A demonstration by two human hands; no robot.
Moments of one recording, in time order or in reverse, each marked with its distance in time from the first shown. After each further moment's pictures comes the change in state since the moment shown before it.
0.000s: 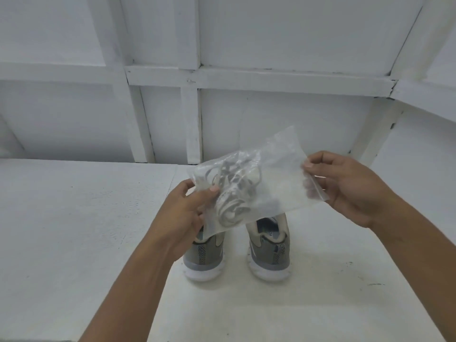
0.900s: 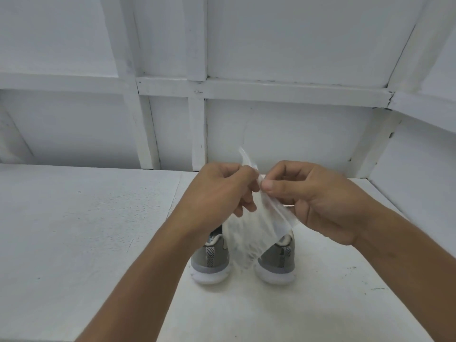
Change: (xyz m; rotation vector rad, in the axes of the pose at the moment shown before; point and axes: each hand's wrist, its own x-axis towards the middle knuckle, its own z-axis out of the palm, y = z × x) left_hand -0.038 0.047 0.052 0.587 -0.077 0.238; right_hand -0.040 -0.026 0.075 -0.011 -0.284 0.031
